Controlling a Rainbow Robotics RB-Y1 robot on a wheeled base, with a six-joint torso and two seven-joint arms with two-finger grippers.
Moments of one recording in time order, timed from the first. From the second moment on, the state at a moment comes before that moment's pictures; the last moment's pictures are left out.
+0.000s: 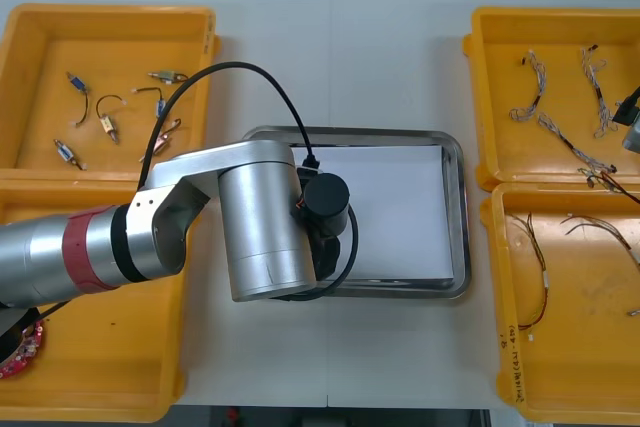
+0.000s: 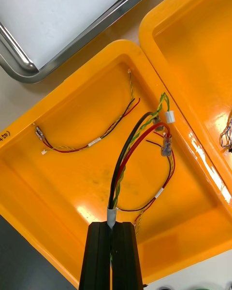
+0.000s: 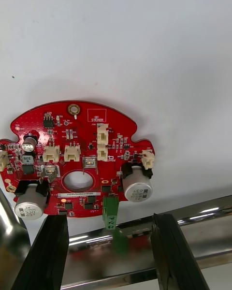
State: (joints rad) right arm -0.16 -1.23 -0.26 -2.32 -1.35 1.77 1.82; left arm -0.85 0.55 -1.06 -1.95 0.59 1.59 -0.39
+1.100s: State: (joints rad) right arm -0.23 -1.23 -0.23 -2.33 -1.39 1.77 1.82; left arm -0.86 0.83 -0.59 -2.08 0.97 1.82 -0.42
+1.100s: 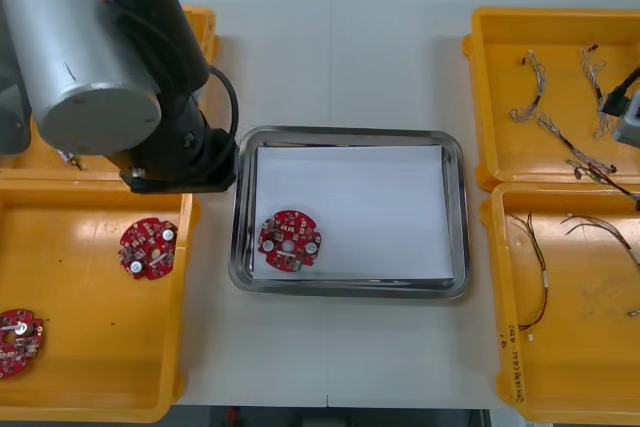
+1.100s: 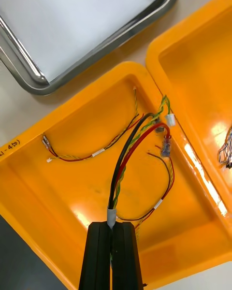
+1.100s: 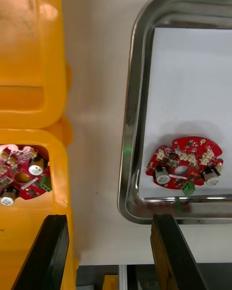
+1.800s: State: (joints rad) right arm -0.79 -1.17 0.41 -2.33 -1.34 1.79 1.81; left arm -0.86 0.90 -0.26 -1.72 1.00 1.91 -0.71
